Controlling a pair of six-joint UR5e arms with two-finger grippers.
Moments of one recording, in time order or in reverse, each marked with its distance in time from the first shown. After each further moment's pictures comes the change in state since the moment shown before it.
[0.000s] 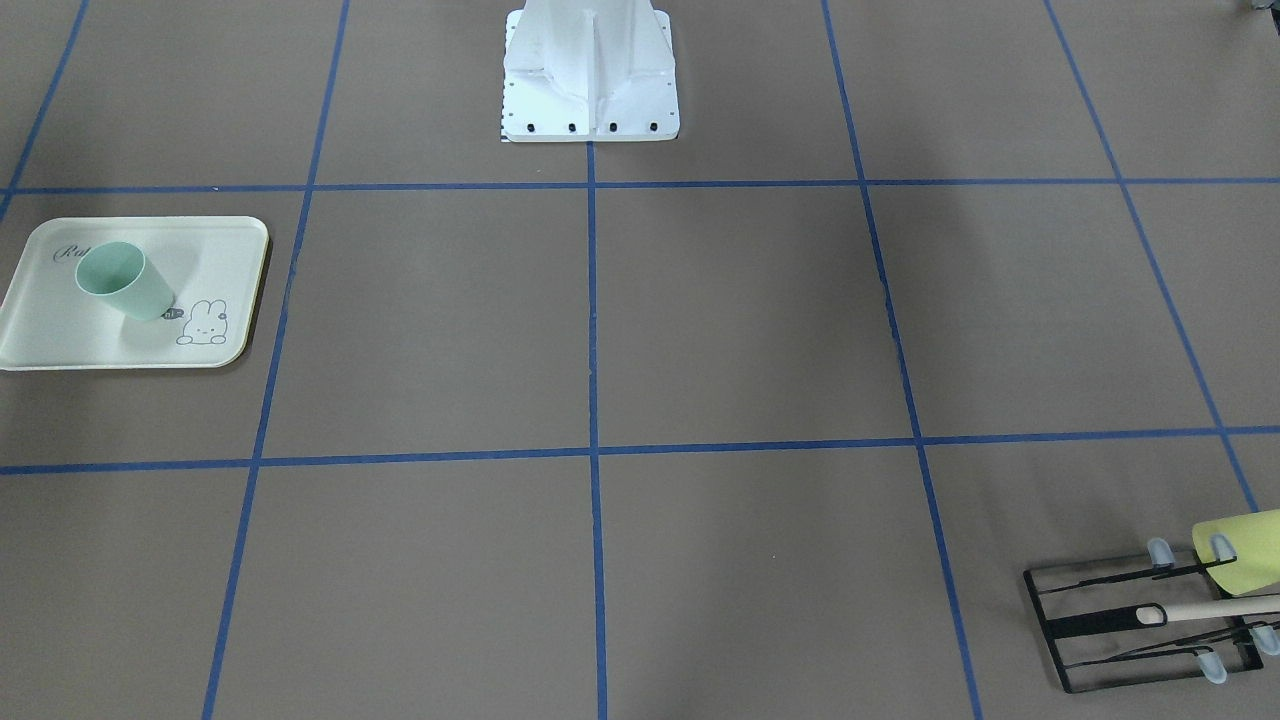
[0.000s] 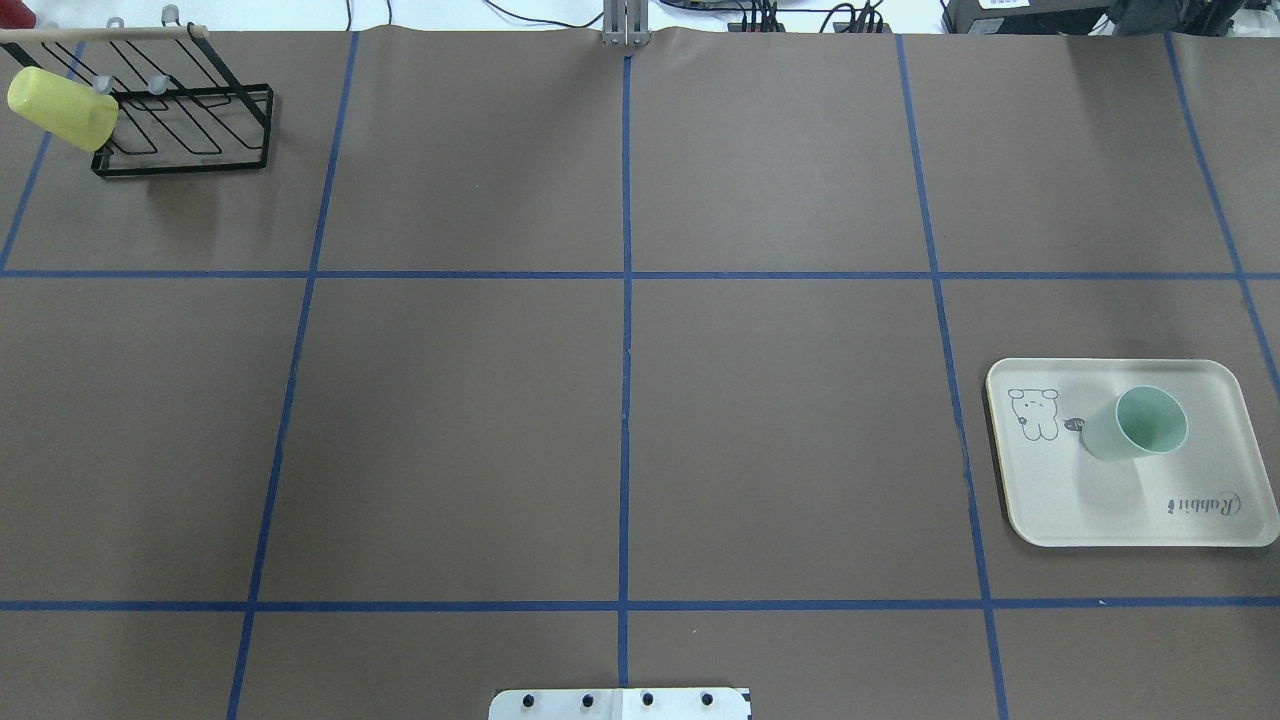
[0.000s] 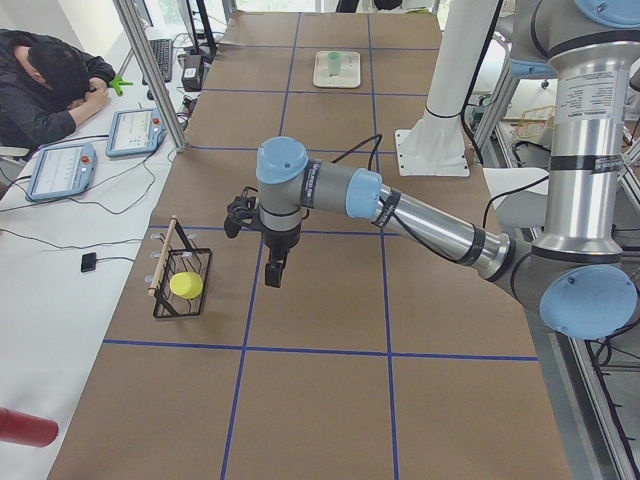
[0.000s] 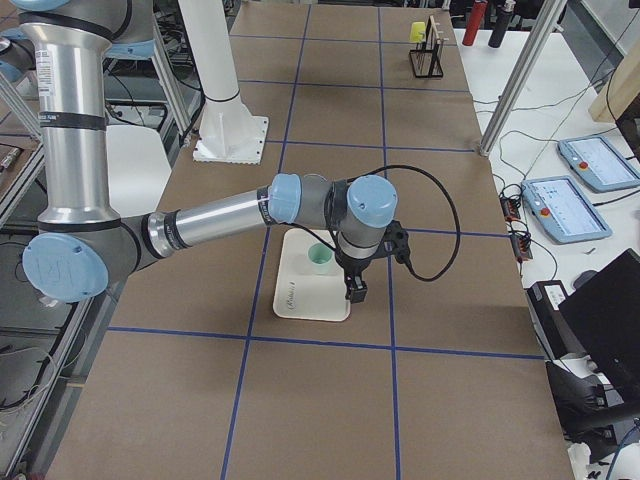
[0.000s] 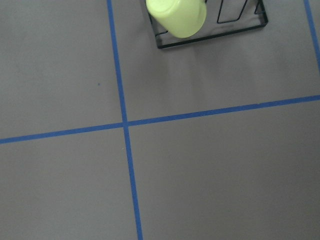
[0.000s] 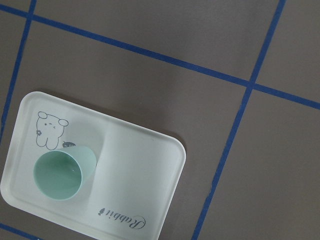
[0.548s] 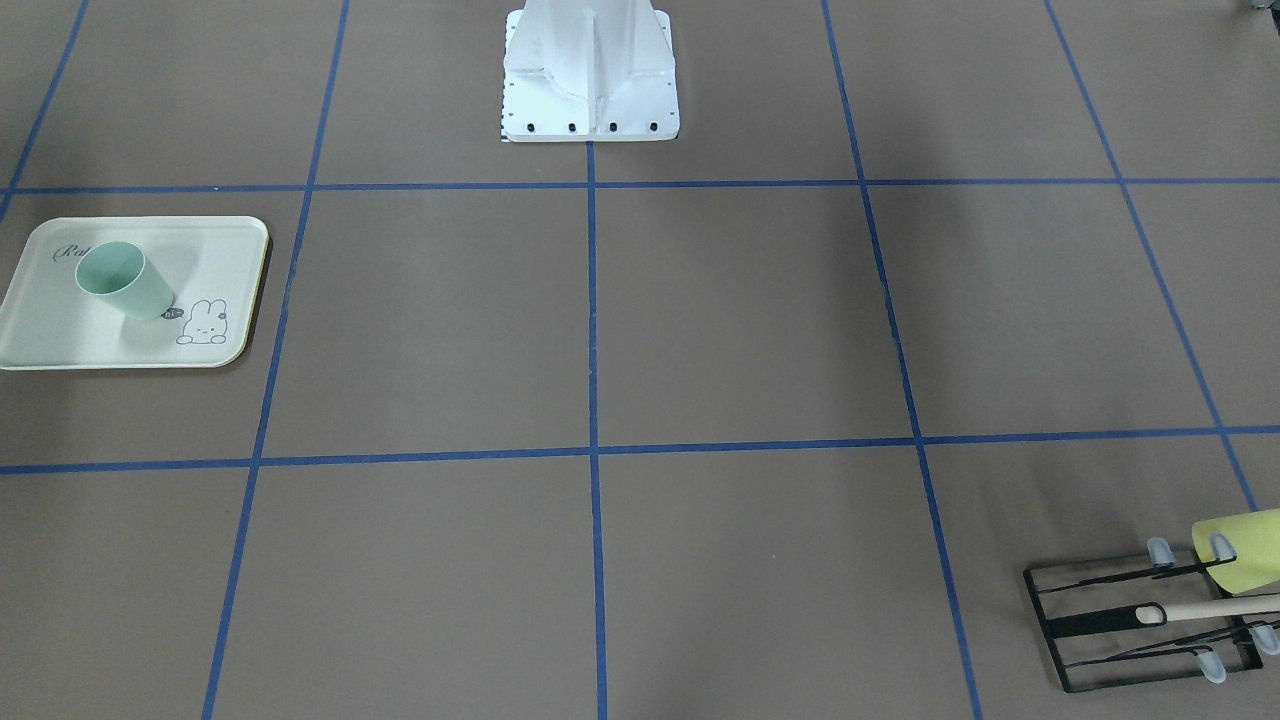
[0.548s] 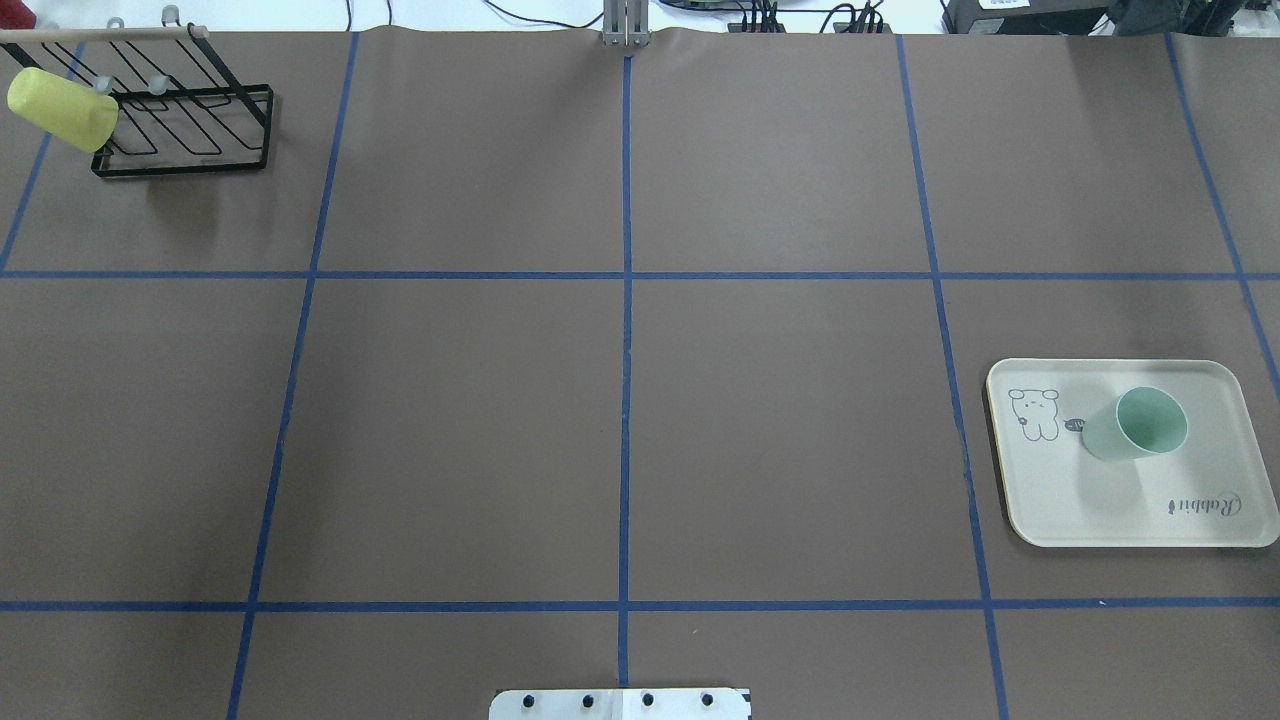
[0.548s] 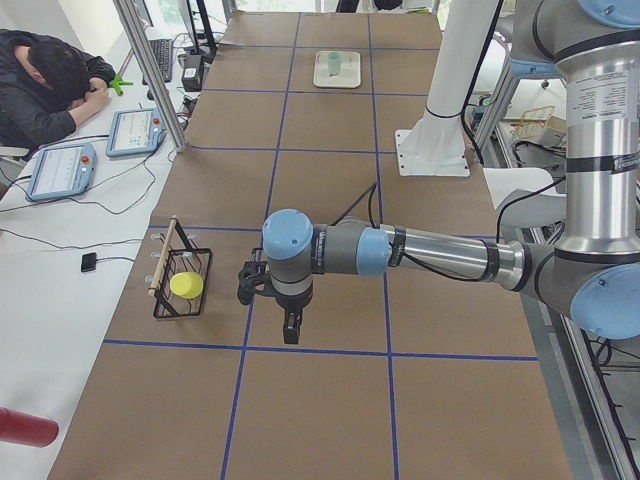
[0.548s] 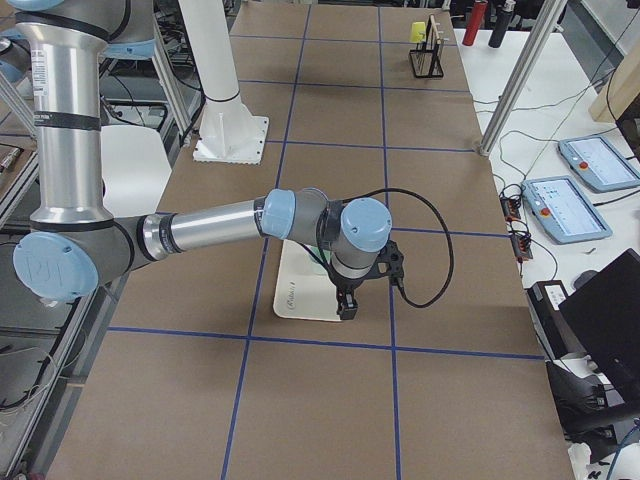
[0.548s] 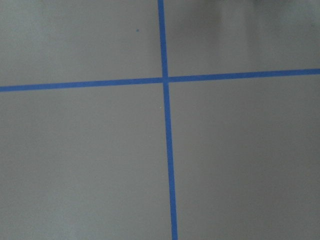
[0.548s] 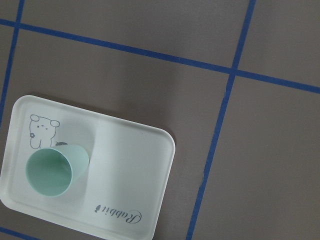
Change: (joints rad) left arm -0.003 0.062 0.180 -0.130 -0.006 0.009; right arm 0.011 -0.012 -0.060 0.001 -0.003 0.008
